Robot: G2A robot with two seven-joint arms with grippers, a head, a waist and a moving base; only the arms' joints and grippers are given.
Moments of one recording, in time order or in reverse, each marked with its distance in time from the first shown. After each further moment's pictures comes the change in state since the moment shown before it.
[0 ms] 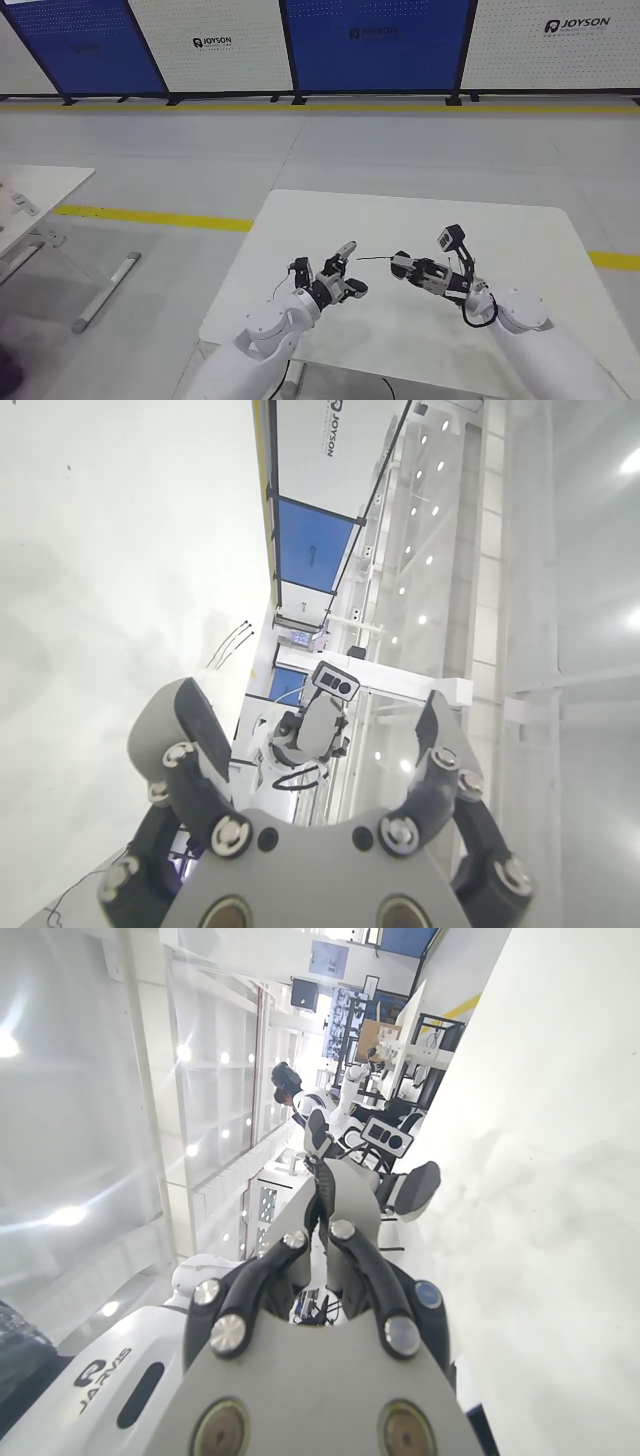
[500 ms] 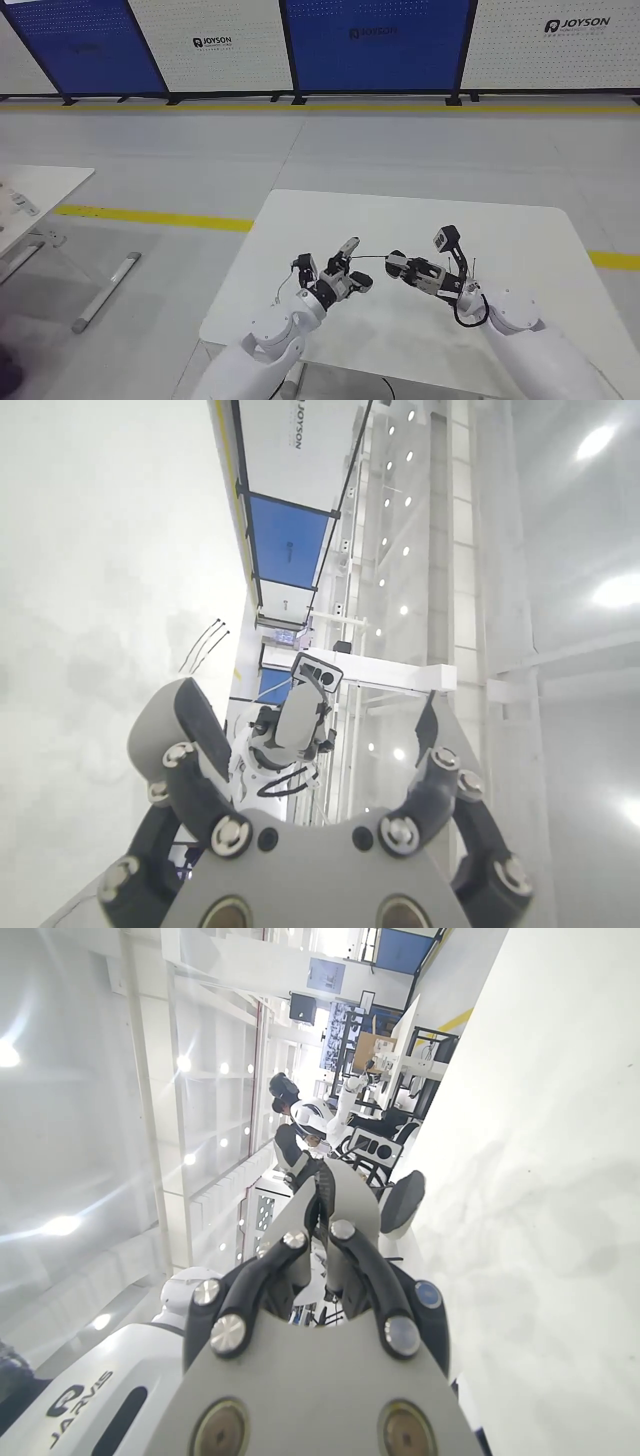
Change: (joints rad) left arm -0.013 -0.012 0.040 0.016 0.073 -0.167 0.056; right arm -0.002 -0.013 -0.011 0.003 -0.020 0.000 -0.043
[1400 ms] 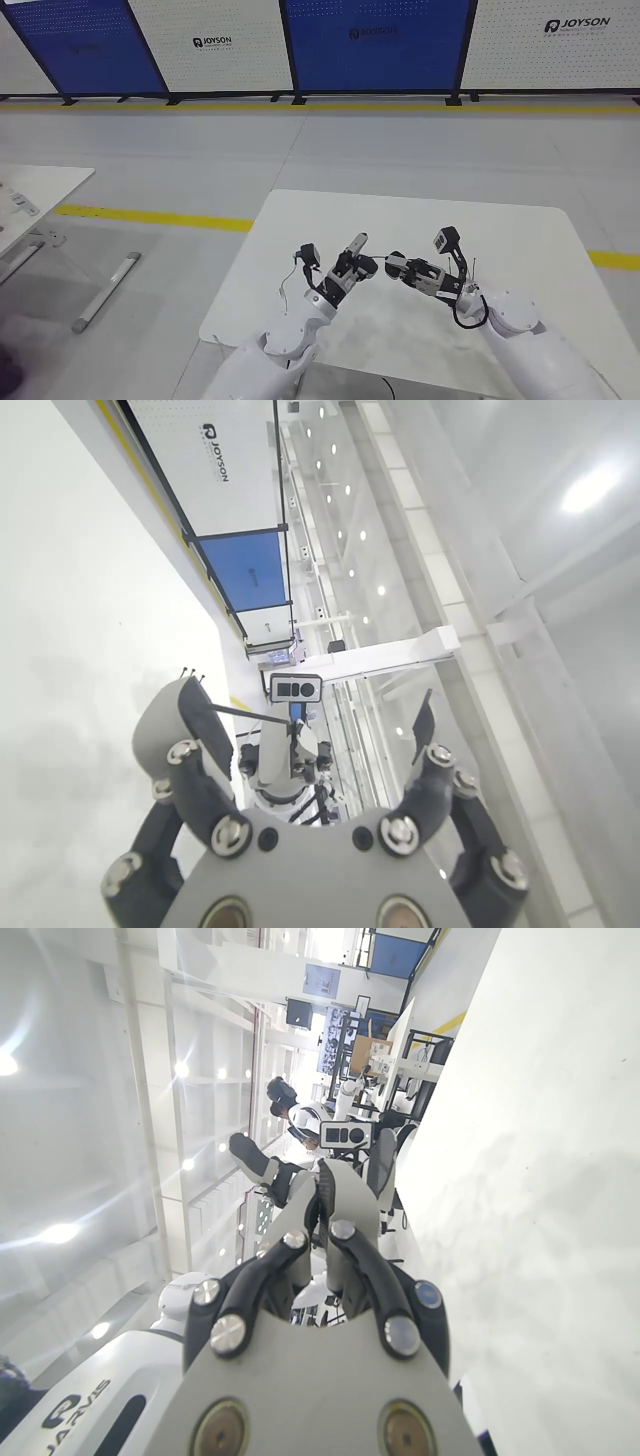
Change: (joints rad) left arm -0.065 -0.027 0.081 0.107 0.207 -0.252 0.085; right arm -0.024 0.002 0.022 -0.035 -0.024 0.033 -0.022
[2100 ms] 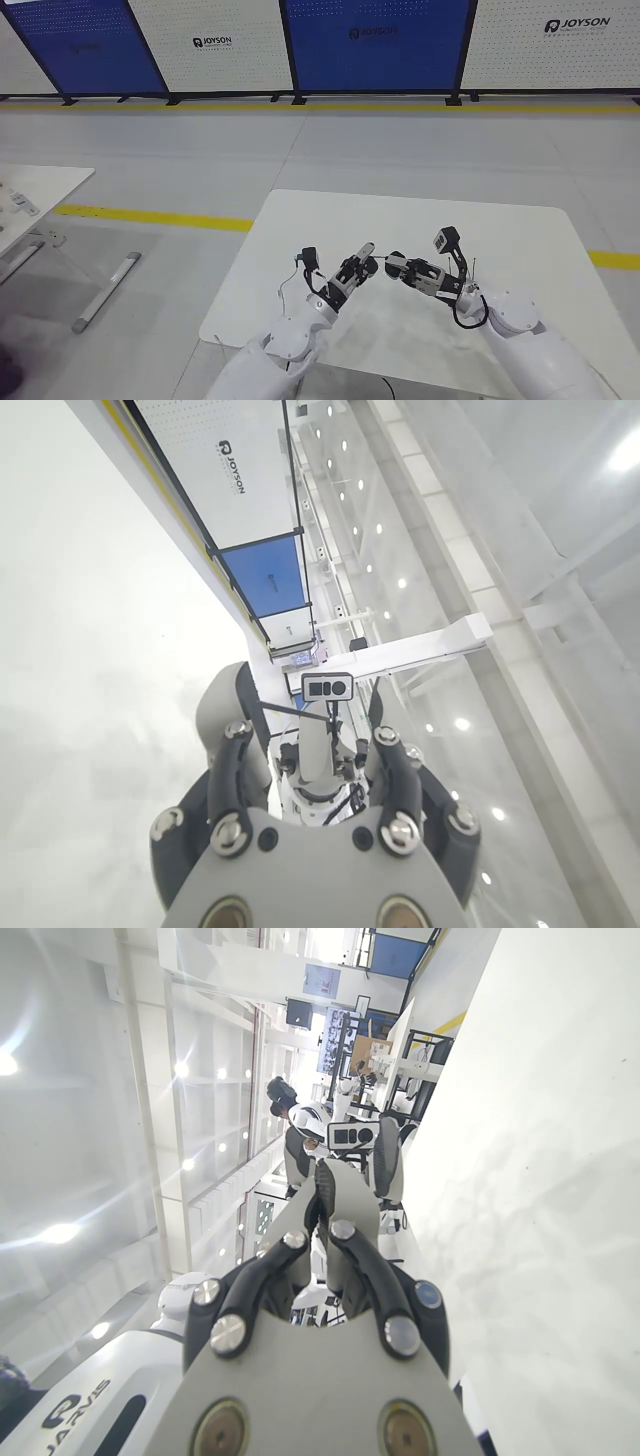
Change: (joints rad) left arm 0.007 -0.007 0.013 0.045 0.141 -0.010 0.018; right arm 0.000 0.000 0.000 0.000 0.000 0.000 0.000
